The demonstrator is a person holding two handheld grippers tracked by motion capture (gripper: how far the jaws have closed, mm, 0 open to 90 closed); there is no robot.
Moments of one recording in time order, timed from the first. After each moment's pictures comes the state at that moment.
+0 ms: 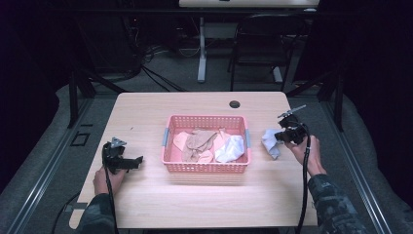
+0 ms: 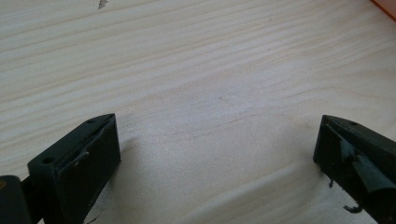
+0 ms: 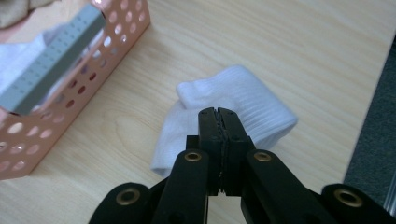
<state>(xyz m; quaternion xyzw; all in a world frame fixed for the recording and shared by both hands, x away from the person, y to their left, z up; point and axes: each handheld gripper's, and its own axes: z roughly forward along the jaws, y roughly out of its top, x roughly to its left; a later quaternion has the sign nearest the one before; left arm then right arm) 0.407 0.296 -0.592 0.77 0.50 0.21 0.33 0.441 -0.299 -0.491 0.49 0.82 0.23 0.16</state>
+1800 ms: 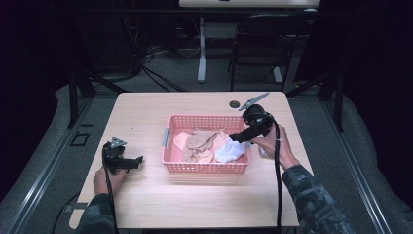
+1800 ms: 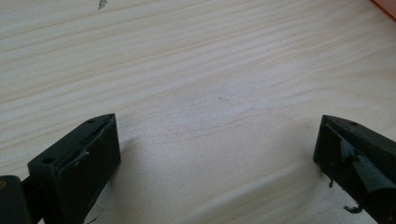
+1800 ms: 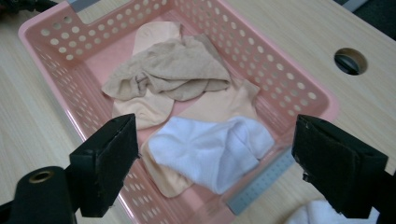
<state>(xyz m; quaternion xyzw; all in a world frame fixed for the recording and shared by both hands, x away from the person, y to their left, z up) 0.407 0.296 -0.592 0.77 0.50 0.21 0.33 0.422 -0.178 -0.420 0.34 0.88 0.31 0.12</state>
